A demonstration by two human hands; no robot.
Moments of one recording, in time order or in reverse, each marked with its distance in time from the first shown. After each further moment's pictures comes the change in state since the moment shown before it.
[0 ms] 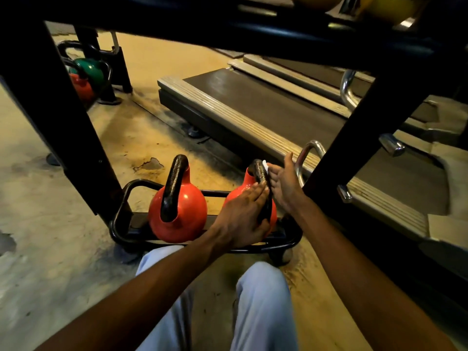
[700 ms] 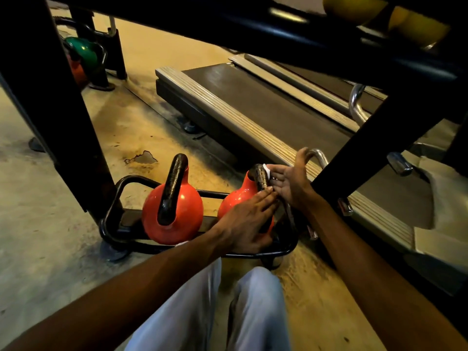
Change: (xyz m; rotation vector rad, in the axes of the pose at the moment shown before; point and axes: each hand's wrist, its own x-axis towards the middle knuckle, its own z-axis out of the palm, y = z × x) left_hand 0.015 -0.013 0.004 0.053 0.013 0.234; right_hand 0.022 -0.027 -0.004 -0.115 0.014 0.064
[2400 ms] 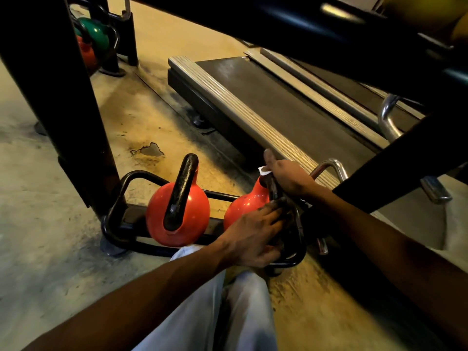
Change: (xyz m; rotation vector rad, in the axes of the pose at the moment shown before) left_hand -0.002 -0.018 0.019 -0.154 0.110 0.093; right_hand 0.018 -0.034 0.031 -1.213 -0.063 -0.335
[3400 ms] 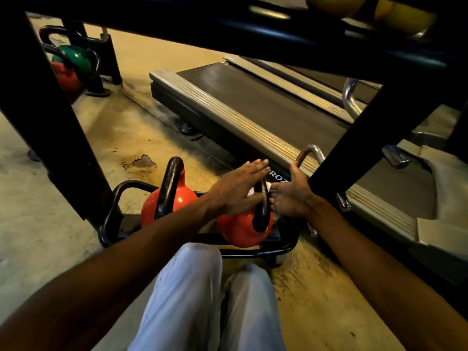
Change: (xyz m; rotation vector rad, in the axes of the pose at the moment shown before) left_hand 0.043 -0.030 -0.052 0.010 -0.175 -0.195; right_hand -0.040 0.067 0.028 1.439 -0.398 0.446
